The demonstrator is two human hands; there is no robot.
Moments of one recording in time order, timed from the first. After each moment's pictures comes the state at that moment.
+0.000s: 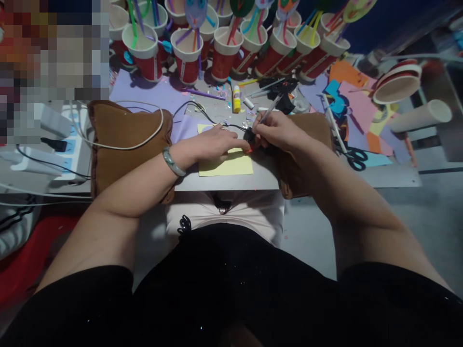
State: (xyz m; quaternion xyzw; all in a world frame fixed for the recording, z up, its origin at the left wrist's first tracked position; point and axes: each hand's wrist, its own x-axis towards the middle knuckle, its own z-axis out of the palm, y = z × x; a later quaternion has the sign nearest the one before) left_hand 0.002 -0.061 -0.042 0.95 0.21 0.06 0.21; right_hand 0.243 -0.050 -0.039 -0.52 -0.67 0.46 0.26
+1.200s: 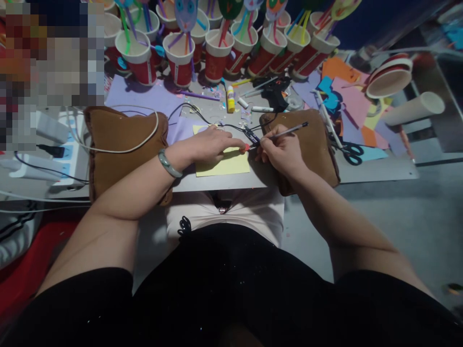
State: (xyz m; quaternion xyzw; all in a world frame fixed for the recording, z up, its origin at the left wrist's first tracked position) left_hand 0.003 -0.065 -0.038 0.95 0.24 0.04 0.20; right_hand 0.245 -0.122 -0.044 -0.60 -0.60 0.35 0.39
